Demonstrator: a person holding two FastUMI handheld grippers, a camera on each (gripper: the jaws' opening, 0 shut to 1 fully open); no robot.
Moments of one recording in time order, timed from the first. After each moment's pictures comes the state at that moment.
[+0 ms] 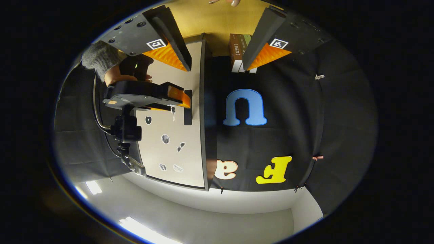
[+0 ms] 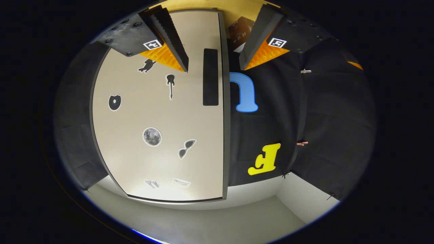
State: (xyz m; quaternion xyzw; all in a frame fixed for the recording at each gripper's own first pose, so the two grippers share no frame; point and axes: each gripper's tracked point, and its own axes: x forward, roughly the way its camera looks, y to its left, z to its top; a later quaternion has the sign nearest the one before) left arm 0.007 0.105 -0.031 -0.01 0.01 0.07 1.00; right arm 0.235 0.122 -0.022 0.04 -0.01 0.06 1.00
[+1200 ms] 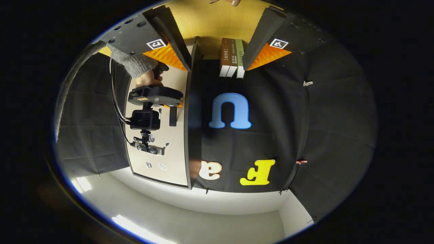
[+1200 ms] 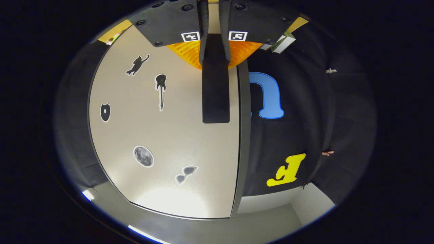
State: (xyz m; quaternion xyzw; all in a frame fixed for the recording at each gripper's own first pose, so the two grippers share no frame) left arm -0.032 0.138 -0.039 -0.04 0.02 0.13 0.99; right arm 0.305 0.121 -0.056 0.03 0.00 -0.03 1.00
